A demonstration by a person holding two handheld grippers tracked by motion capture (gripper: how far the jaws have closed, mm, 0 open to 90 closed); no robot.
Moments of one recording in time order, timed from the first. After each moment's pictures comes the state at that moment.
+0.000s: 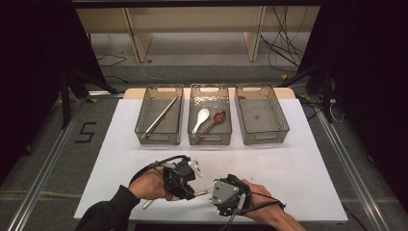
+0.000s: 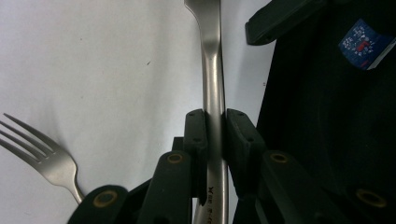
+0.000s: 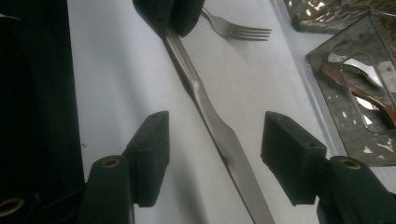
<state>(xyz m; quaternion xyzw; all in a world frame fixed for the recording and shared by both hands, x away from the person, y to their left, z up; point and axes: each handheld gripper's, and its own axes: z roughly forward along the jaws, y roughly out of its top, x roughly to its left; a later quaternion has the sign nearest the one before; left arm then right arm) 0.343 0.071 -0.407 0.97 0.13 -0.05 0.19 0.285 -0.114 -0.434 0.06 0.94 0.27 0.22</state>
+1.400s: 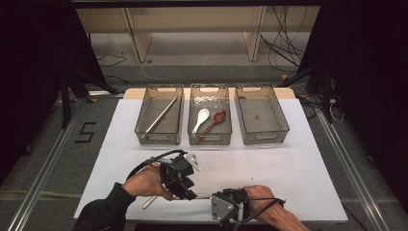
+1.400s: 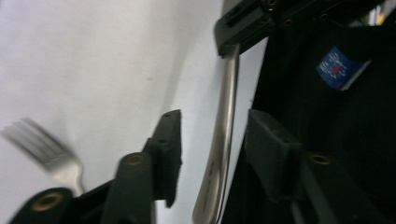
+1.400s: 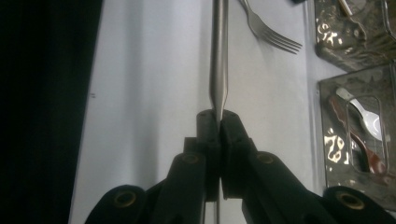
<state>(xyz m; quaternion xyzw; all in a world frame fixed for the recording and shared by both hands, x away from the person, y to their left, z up) 0.346 0.084 -0.385 0.96 0.17 -0.05 0.23 0.276 -0.114 -0.442 -0.08 0.93 0.22 0.27</state>
